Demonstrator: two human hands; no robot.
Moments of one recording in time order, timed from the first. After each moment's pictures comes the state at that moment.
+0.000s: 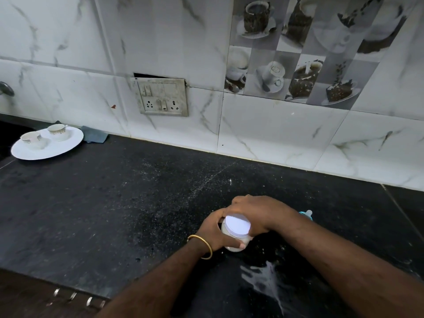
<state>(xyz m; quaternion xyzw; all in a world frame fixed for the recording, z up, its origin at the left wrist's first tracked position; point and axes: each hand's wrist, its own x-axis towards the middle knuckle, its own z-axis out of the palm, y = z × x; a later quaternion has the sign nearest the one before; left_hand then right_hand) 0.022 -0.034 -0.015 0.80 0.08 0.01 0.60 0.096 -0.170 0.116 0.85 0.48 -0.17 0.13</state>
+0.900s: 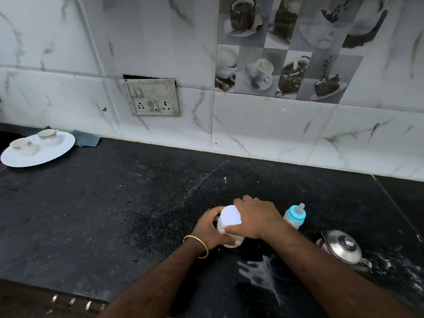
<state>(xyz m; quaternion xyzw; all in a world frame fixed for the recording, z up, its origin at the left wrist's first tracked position) 0.018 -0.036 -0.006 0.81 0.05 0.02 0.58 0.069 -0.183 0.101 0.94 0.30 -0.13 0.04</state>
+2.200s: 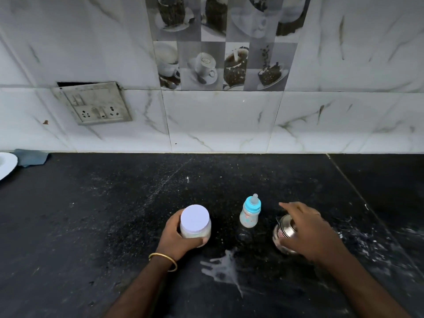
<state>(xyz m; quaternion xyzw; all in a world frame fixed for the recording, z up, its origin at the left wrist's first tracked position) 0.015 -0.069 -0.016 0.79 0.12 0.07 0.60 0.054 -0.401 0.093 0.98 0.09 -0.07 -0.13</state>
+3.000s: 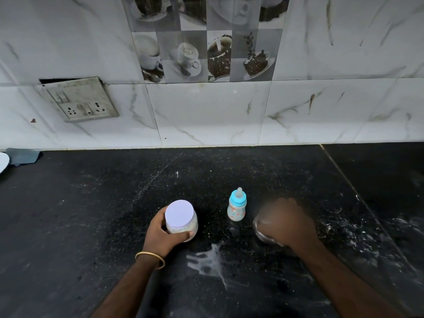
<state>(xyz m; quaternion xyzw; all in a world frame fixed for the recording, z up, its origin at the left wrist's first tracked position) 0.008 -0.089 -0.004 0.79 0.16 0.09 0.59 0.075 -0.401 0.064 0.99 -0.03 -0.09 -0.13</state>
